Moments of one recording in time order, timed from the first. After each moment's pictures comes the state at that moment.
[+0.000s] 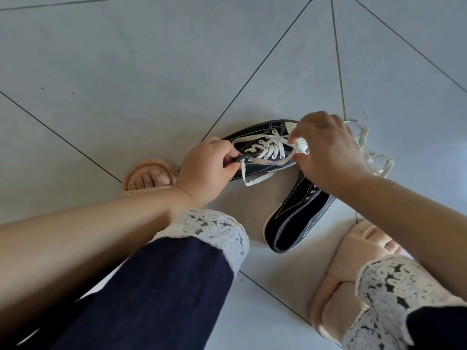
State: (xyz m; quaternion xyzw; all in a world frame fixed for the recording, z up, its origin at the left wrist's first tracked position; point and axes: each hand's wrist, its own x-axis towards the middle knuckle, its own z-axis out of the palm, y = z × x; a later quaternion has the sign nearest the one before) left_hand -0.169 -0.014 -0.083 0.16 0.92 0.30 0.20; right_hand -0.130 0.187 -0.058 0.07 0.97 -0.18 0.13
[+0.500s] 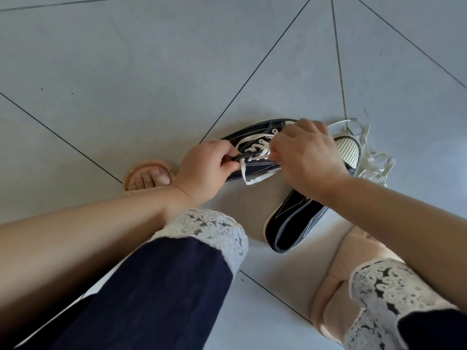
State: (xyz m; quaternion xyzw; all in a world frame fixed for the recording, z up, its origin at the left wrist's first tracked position) left_hand -0.171 -0.015 -0.082 0.17 0.91 0.31 0.21; right_hand -0.132 0.165 -0.065 -0.05 0.99 -0.11 0.10
